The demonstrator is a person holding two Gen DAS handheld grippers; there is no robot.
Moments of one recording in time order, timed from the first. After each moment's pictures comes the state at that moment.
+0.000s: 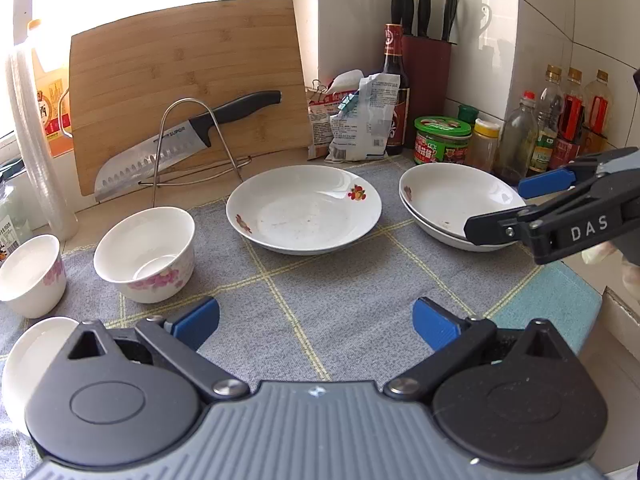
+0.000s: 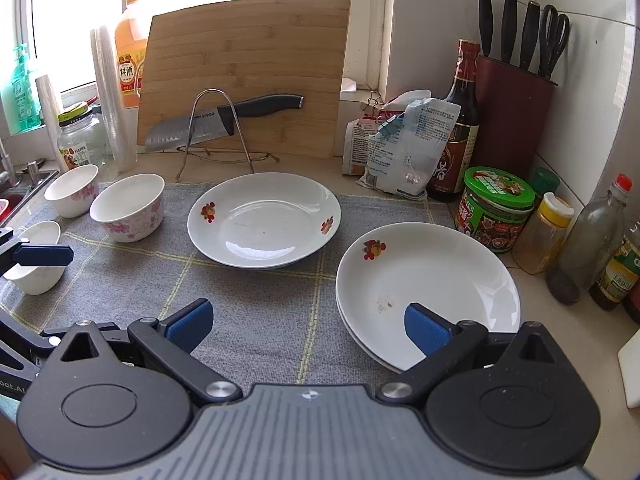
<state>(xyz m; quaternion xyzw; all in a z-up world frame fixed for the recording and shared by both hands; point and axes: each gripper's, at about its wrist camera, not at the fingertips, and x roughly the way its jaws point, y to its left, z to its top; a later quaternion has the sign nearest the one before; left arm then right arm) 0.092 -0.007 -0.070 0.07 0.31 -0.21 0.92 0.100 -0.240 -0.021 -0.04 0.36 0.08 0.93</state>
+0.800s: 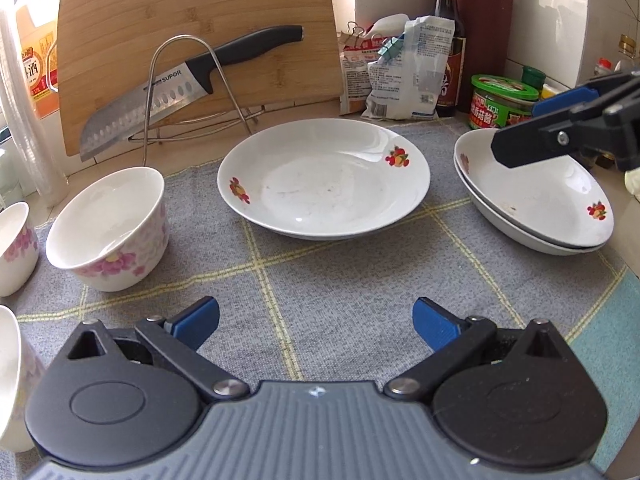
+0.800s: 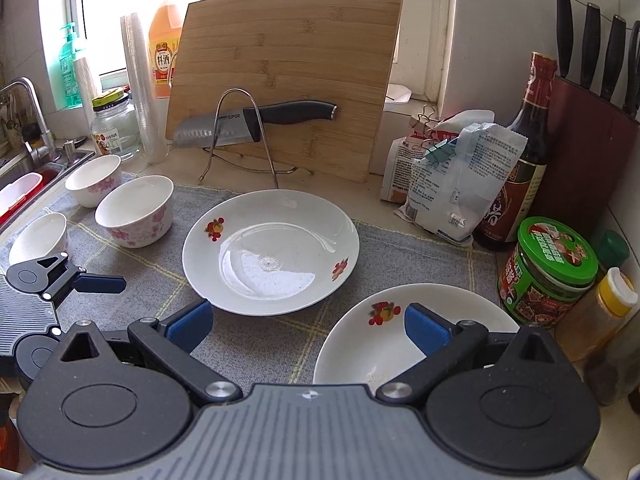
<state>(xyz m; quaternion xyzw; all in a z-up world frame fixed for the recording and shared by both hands) 0.155 -0.056 -0.119 0.07 0.37 -0.13 0.92 0.188 -0.268 -0.026 -0.08 0.36 0.19 0.91</state>
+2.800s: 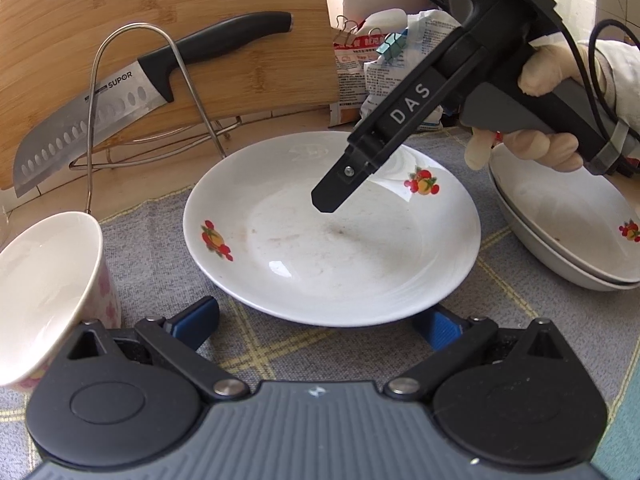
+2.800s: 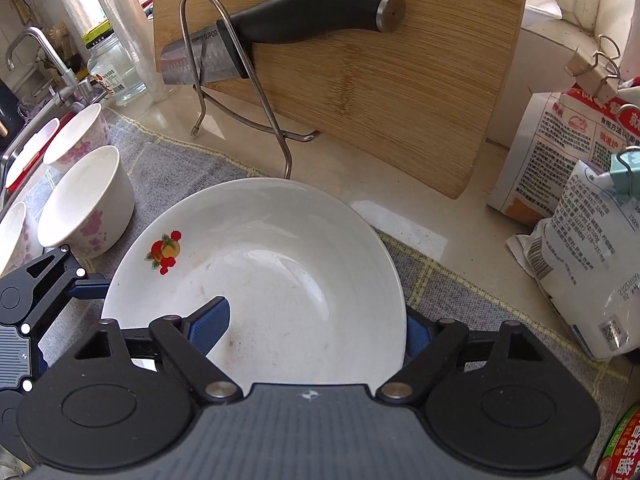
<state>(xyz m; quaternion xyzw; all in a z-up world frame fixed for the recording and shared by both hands) 0.223 -0.054 -0.140 0.07 0.35 -0.19 0.91 0.381 -0.218 -0.104 -0.09 0.50 0.33 0.79</state>
